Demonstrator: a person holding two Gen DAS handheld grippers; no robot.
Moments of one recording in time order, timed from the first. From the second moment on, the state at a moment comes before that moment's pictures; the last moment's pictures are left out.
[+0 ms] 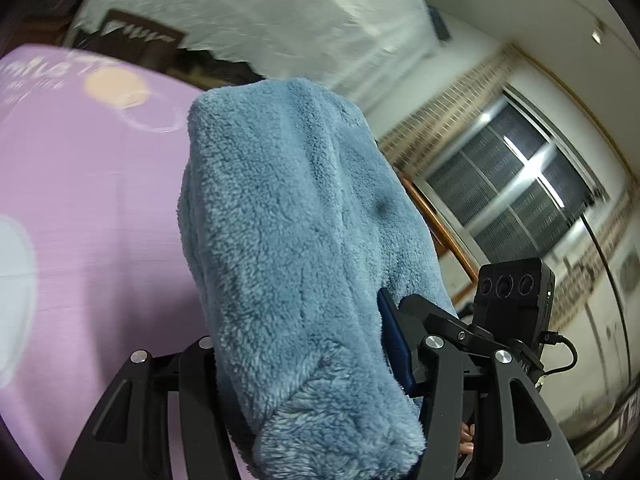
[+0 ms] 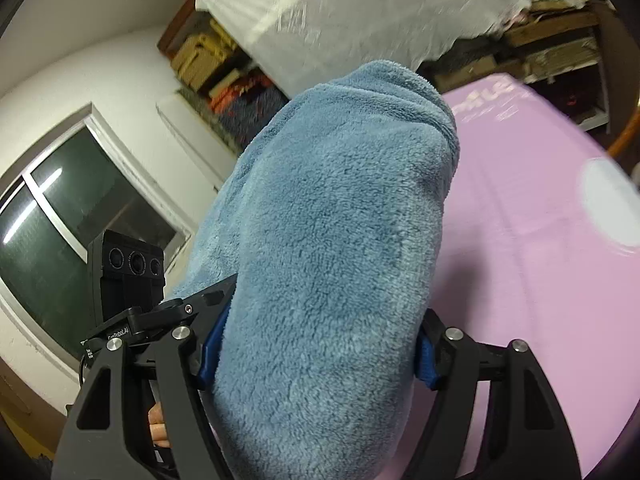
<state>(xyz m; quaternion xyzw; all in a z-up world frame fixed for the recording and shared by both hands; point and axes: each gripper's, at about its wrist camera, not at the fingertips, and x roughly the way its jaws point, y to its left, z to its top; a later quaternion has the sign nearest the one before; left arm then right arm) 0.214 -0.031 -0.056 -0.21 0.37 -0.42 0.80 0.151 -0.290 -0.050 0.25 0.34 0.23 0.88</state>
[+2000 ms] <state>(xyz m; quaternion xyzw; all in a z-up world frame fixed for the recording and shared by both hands) 0.178 -0.259 -0.155 -0.01 0.45 -0.41 0.79 0.079 -0.455 -0.183 0.35 0.40 0.09 0.84</state>
